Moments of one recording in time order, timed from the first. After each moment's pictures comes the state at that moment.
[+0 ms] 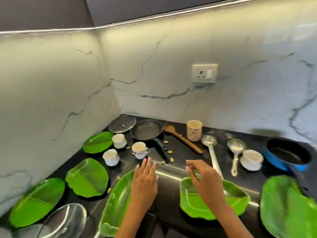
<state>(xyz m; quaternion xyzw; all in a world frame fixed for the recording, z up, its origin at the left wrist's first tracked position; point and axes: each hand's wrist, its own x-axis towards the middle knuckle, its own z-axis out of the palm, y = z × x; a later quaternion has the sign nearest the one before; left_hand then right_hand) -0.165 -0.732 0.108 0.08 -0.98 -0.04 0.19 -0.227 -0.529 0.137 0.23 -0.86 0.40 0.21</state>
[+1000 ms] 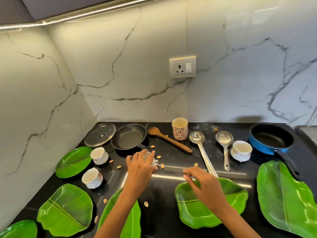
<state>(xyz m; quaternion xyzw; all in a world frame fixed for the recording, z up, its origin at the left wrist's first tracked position) -0.268 -0.768 0.135 -0.06 -0.98 0.04 0.20 -0.261 -0.531 0.107 0.26 -0.86 0.39 0.17</state>
